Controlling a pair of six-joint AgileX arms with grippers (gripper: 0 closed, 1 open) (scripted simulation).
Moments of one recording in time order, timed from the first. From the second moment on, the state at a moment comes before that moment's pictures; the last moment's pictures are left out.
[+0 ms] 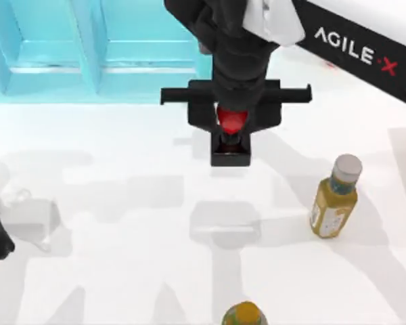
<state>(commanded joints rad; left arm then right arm) 0.00 0.00 0.00 0.00 0.00 0.00 0.69 2.26 2.14 -1.29 0.12 0.70</state>
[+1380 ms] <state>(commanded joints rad) 0.00 0.00 0.00 0.00 0.00 0.00 0.09 1.67 1.35 -1.05 0.00 0.11</state>
